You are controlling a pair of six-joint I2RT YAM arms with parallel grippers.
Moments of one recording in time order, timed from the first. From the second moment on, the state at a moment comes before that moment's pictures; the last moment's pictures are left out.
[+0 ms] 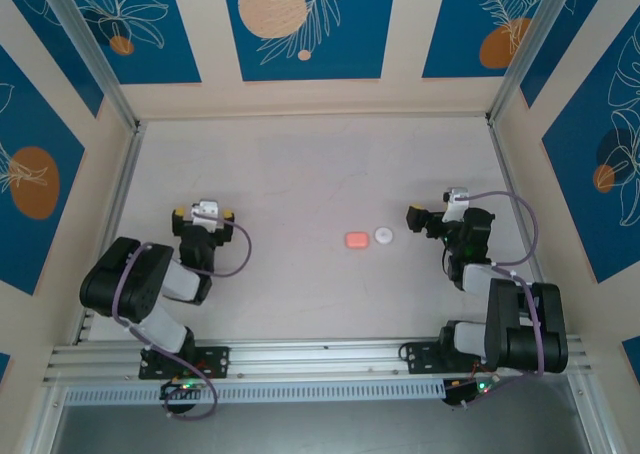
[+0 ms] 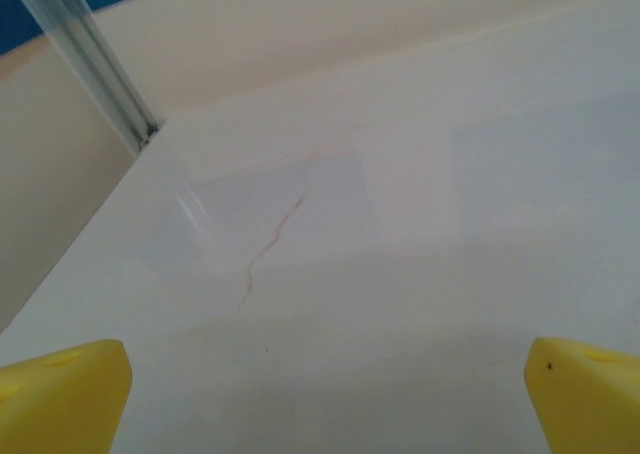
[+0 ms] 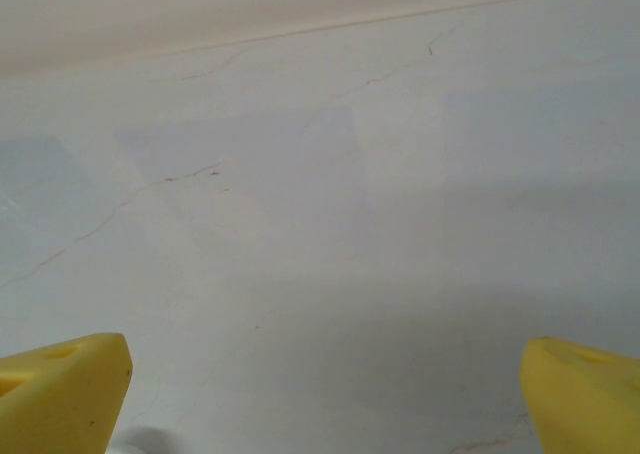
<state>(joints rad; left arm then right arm) -0.20 1.60 0.22 1.14 -0.36 0.17 -0.12 1.27 0.28 0.62 -0.34 0.10</state>
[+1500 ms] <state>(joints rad) -0.08 1.56 0.35 0.86 -0.15 0.05 -0.03 1.53 0.39 0.73 -0.31 0.08</state>
